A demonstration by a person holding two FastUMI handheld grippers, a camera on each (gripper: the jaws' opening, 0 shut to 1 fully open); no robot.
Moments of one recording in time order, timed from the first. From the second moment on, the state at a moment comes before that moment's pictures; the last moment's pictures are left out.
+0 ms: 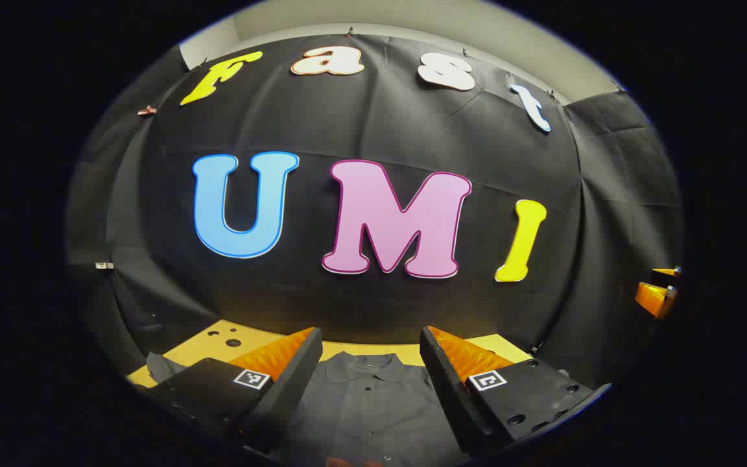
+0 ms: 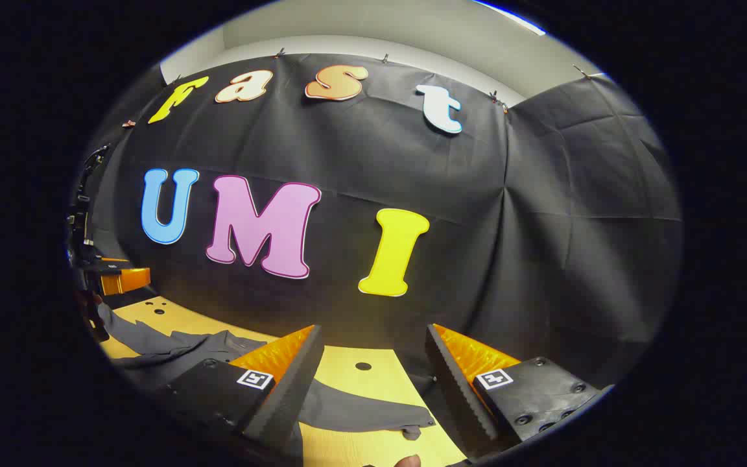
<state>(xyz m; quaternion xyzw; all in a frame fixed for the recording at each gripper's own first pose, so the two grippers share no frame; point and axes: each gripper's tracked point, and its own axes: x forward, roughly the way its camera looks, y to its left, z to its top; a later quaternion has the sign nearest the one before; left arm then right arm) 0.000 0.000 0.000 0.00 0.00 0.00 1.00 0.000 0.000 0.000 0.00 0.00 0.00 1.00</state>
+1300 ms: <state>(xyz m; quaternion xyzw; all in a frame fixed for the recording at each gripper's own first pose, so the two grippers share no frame) -0.044 0.061 -0.034 0.01 0.03 0.04 1.00 0.054 -0.037 -0.141 0.04 0.16 -0.03 0.99</state>
